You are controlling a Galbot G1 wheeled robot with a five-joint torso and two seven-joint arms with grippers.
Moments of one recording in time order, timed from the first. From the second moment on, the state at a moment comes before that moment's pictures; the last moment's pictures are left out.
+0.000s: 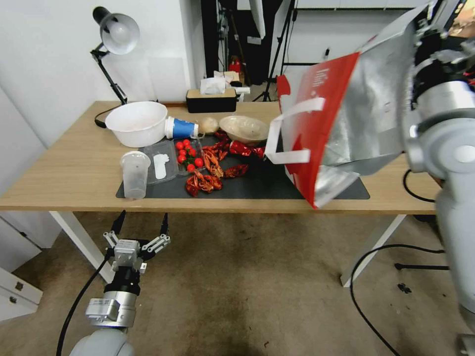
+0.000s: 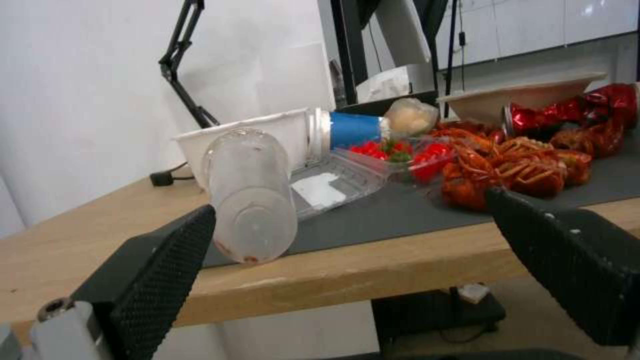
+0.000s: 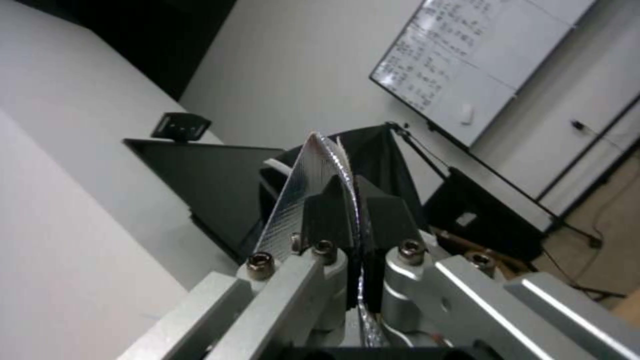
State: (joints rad) left arm 1.74 -1.29 -0.55 -2.14 -0.10 -0.25 -0.14; right arm -0.56 1.05 0.48 1.99 1.43 0.02 0.57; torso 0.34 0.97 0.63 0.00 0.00
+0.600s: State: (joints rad) left arm 1.72 -1.28 -0.55 -2.11 -0.11 -0.26 -0.14; right arm -0.54 1.07 0.47 1.86 1.35 -0.05 0.62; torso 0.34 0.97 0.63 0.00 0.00
